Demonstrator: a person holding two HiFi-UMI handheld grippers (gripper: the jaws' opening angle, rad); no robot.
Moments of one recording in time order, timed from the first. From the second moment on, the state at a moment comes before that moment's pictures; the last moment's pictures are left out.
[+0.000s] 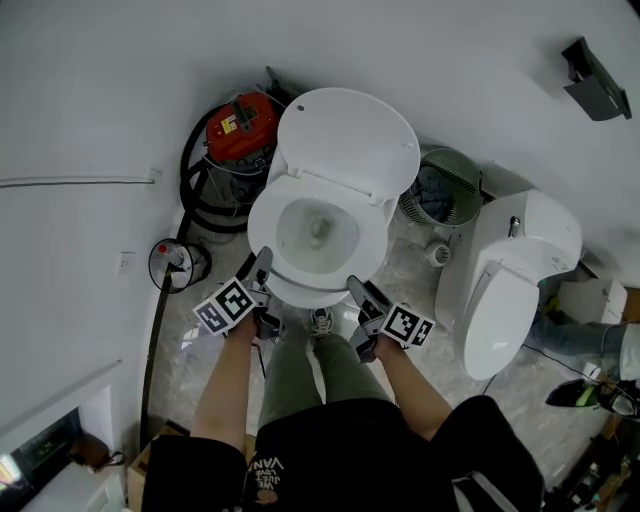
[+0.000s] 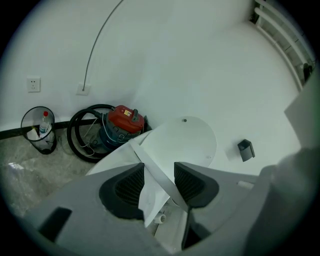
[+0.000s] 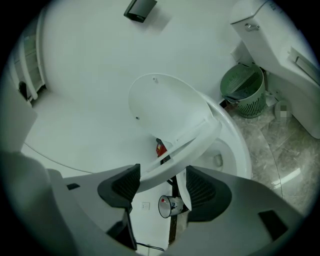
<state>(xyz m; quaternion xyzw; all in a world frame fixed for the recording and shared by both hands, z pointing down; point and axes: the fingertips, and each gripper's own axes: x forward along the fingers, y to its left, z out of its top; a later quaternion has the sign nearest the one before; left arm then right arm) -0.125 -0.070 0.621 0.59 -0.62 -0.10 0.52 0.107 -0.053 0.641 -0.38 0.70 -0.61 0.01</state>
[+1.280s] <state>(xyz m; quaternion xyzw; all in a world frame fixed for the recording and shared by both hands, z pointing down) -0.100 -0.190 0.530 0.71 -0.49 -0.08 0.50 0.137 -0.156 0.568 -0.51 0.62 -0.58 0.16</state>
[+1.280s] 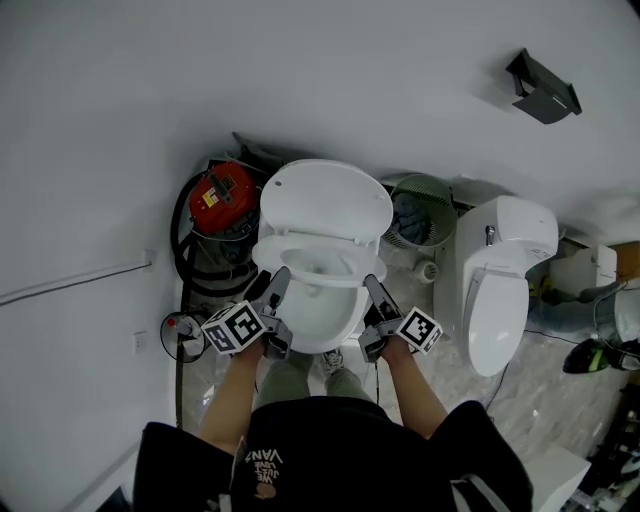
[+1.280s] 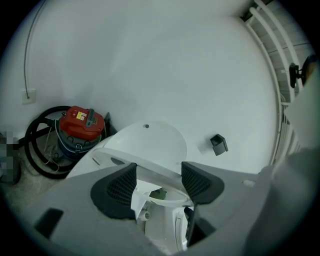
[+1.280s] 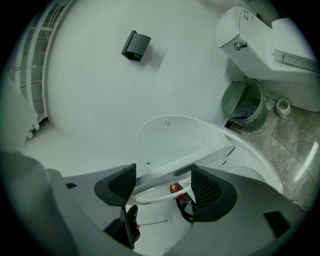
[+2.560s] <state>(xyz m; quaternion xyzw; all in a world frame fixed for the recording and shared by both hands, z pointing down) -0.075 -0.264 0.510 0.82 -0.43 0.05 0.37 0.148 -0.177 0.511 -0.54 0.67 -0.48 0.19</state>
